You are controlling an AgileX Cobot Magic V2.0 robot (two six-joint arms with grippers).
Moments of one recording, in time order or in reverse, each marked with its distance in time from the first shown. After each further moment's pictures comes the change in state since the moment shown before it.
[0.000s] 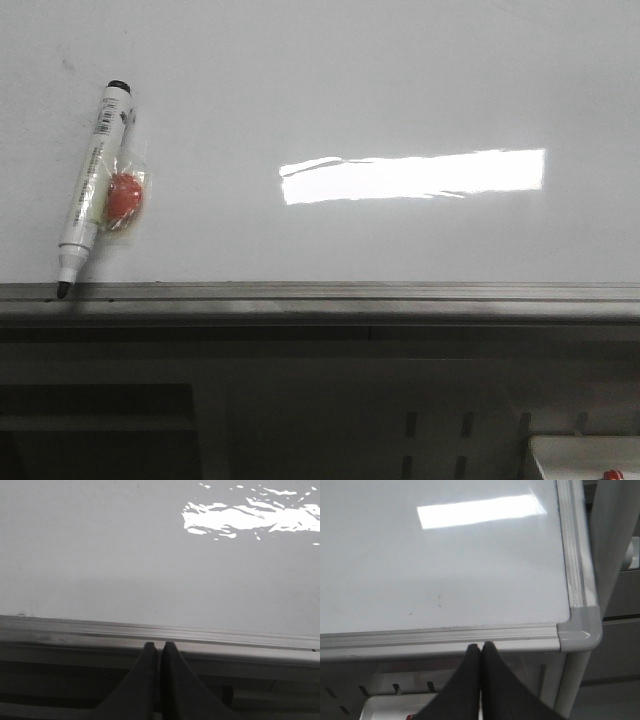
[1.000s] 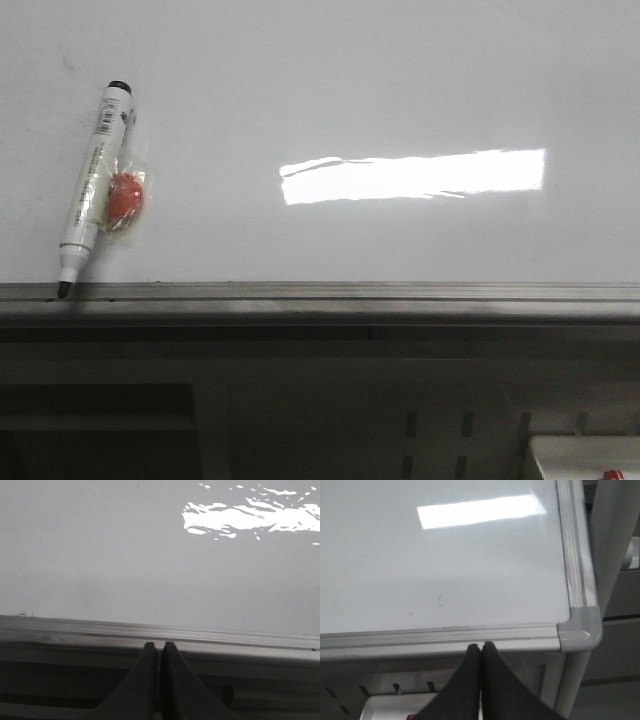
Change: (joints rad) left arm 0.000 0.000 0.000 0.002 0.000 0.000; right arm 0.000 0.000 0.000 0.000 0.000 0.000
